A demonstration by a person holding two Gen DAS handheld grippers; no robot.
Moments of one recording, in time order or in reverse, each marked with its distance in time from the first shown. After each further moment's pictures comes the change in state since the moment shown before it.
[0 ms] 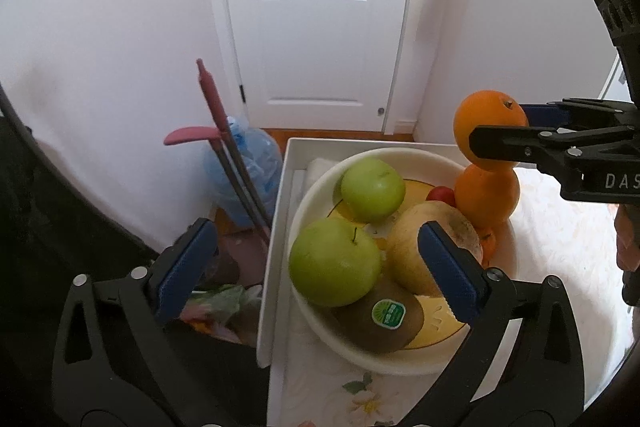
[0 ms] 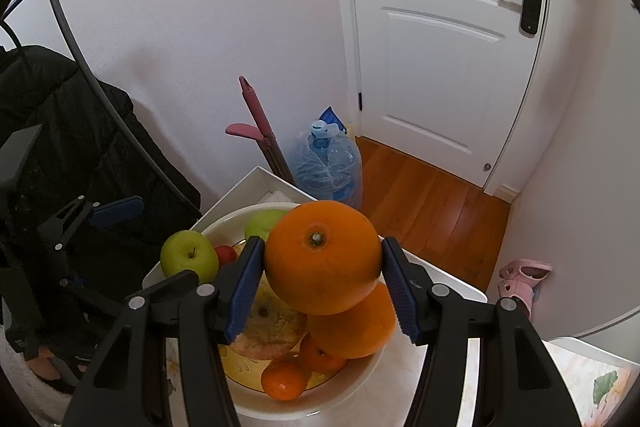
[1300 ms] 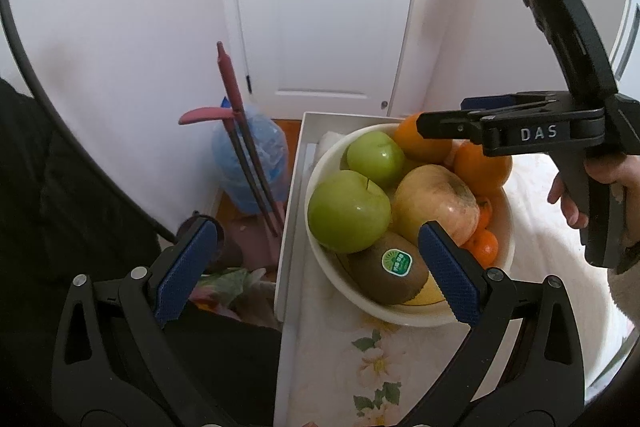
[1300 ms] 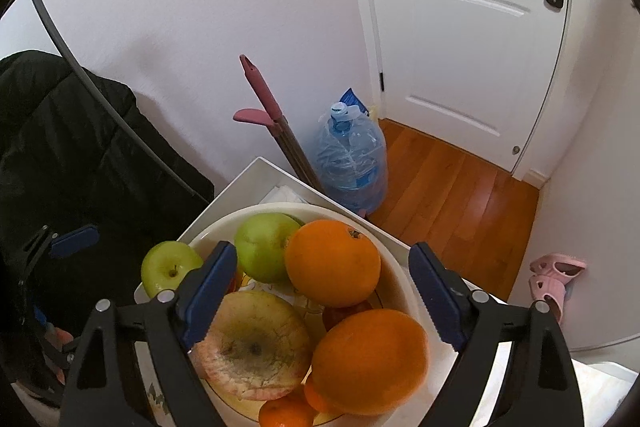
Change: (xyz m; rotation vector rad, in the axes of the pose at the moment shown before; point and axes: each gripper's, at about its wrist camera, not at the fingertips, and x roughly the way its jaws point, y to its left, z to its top) left arm -0.027 0.009 -0.019 -0.018 0.017 0.003; right arm 0.052 -0.007 0.008 0.022 0.061 0.093
